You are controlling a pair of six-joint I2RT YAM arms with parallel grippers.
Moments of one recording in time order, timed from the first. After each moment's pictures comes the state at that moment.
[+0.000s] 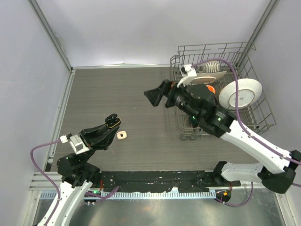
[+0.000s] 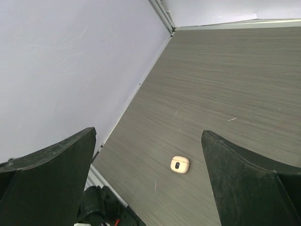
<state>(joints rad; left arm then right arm) -0.43 0.04 0.22 0.50 0.38 -0.29 0.90 1.23 1.40 -0.26 0.19 0.58</state>
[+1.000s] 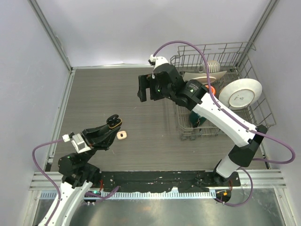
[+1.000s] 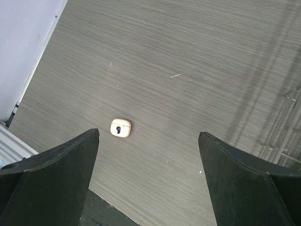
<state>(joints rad) -0.43 0.01 0.21 0.43 0.39 -0.29 0.89 1.59 1.83 -0.78 0.22 0.43</state>
